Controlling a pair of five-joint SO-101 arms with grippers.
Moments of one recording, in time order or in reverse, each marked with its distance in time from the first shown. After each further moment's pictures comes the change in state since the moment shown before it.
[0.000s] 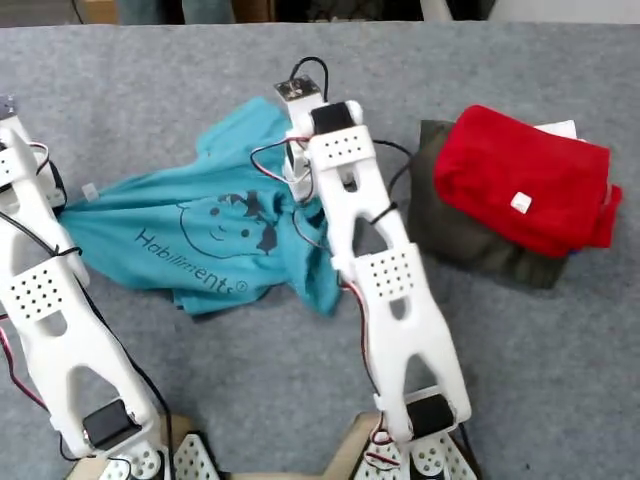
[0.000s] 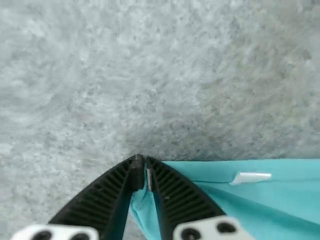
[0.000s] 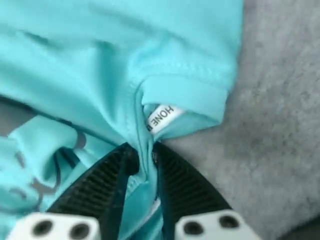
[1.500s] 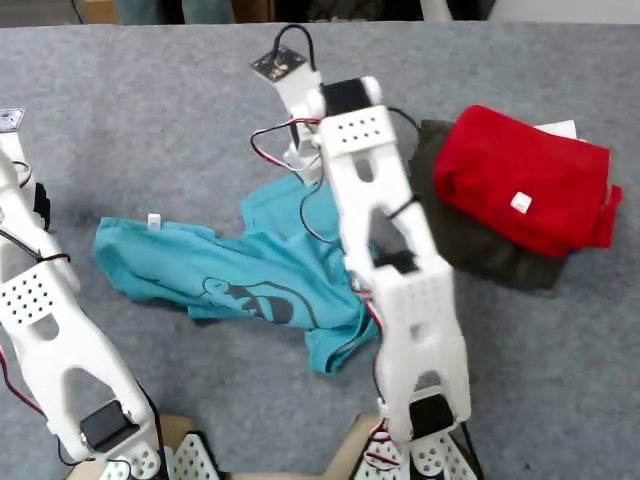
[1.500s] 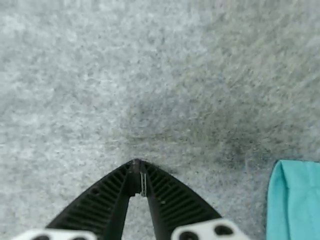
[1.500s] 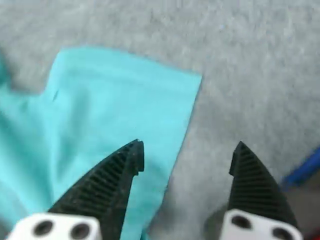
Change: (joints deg) left arm -3.6 3.5 -7.0 9.3 -18.4; right arm -0.3 -16.6 12.6 -6.6 17.8
